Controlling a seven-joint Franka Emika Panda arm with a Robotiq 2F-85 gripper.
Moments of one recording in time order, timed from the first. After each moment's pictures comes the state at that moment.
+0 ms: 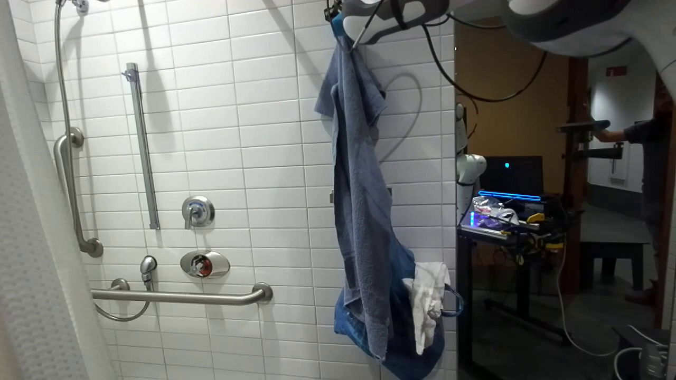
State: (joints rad) arm -0.08 0.37 -0.01 -0.88 -0.98 2.54 0.81
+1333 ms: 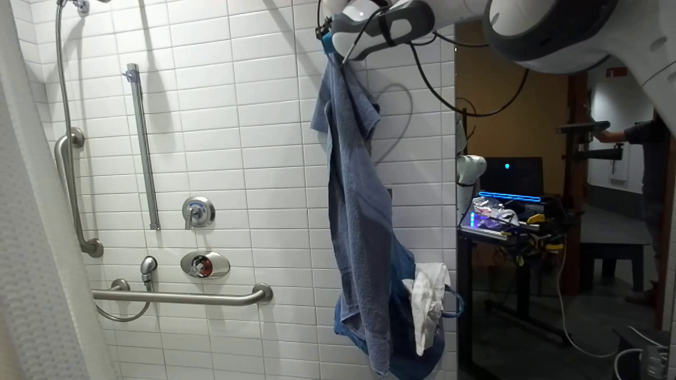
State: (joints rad) arm -0.07 0.45 0.01 -0.85 -0.95 2.52 0.80
